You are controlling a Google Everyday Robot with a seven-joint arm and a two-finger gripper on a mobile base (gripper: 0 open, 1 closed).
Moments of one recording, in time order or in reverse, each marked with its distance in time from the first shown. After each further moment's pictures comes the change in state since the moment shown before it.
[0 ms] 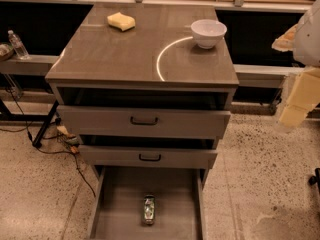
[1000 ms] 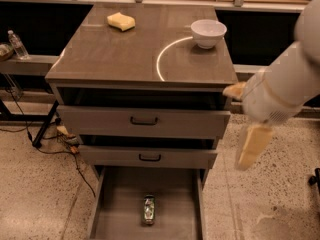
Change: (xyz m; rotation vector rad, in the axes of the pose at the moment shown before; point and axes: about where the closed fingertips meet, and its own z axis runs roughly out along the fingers) arm -0.025 0.037 0.121 -0.102 -0.142 -0.200
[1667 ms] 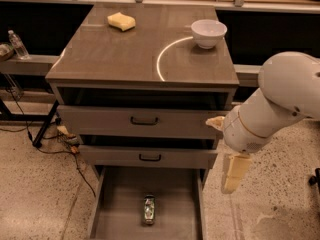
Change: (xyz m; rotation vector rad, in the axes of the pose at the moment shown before) arm 0.008 0.032 0.089 -0.119 -0.040 -0.051
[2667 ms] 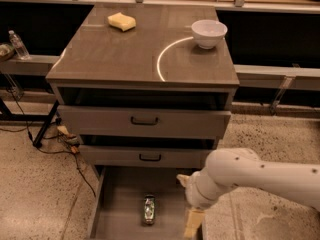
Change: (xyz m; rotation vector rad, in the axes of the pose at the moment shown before) arm 0.002 0.057 0.235 -0.093 -0.085 0.043
